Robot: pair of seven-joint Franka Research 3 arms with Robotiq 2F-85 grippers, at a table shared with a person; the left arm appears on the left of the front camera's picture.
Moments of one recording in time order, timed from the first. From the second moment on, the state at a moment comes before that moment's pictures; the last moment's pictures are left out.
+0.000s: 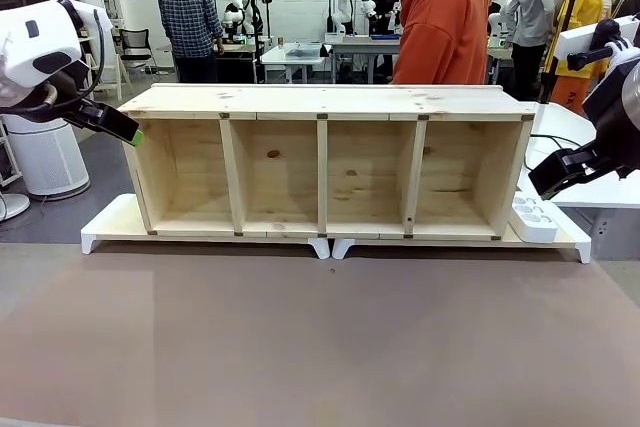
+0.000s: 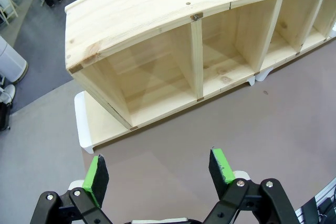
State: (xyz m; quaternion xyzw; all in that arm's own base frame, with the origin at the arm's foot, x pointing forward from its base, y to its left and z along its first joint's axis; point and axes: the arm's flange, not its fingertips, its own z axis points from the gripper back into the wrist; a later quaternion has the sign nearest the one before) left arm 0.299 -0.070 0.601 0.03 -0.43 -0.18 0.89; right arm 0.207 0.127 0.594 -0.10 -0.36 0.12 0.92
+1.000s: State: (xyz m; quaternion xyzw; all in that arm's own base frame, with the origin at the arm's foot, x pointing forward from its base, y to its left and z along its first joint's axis) left arm 0.299 -0.070 0.601 0.03 -0.43 -0.18 0.89; right arm 0.207 0.127 0.594 -0.10 -0.36 0.12 0.92
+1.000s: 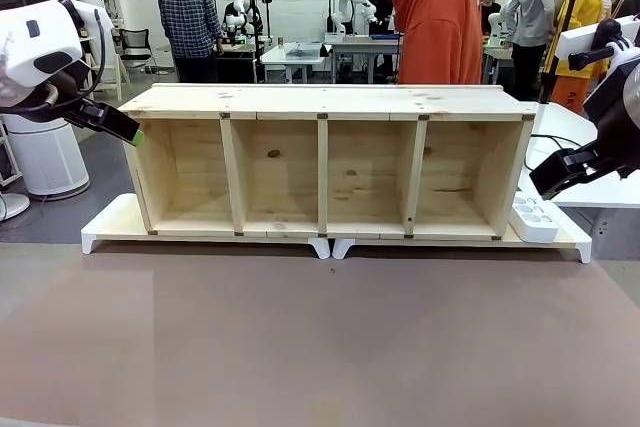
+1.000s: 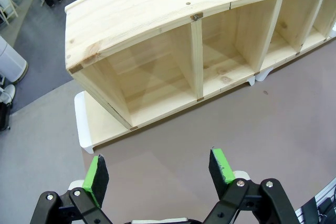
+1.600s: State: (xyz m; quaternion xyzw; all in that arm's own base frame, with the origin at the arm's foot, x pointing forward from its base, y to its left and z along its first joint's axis) left arm 0.299 -0.070 0.601 0.03 -0.43 -0.18 0.88; right arm 0.207 0.127 0.594 -0.10 -0.36 0.12 0.92
